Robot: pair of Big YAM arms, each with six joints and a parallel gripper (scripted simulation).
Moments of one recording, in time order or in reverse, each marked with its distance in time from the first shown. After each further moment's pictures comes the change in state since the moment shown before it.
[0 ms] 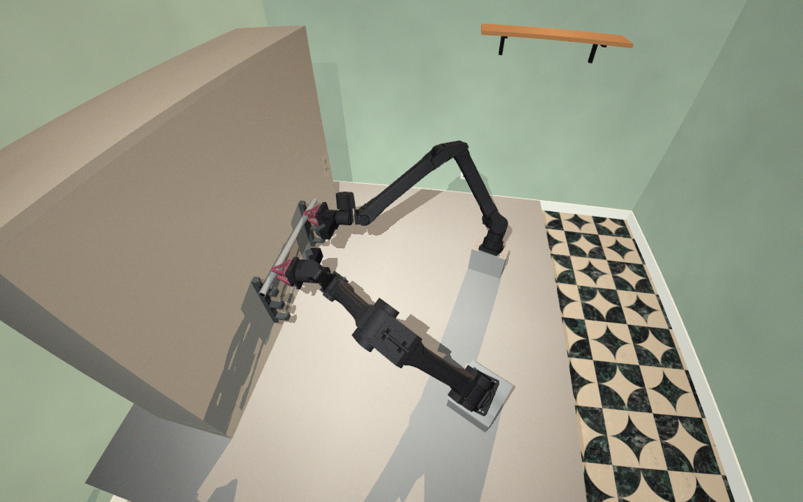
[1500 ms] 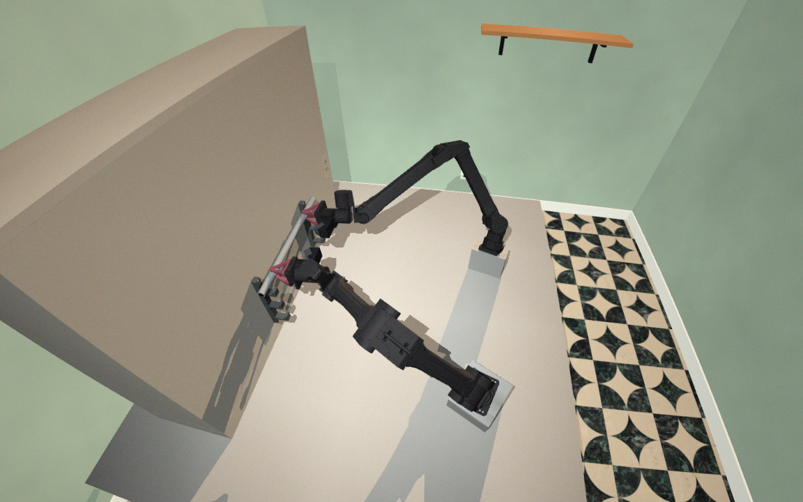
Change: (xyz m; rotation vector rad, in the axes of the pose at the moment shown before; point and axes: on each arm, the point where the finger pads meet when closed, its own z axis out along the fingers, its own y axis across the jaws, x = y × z) left arm 0.005 0.007 -0.001 -0.001 0.006 -0.005; right arm -0.005 -0.010 0.001 -0.008 -0.007 -0.006
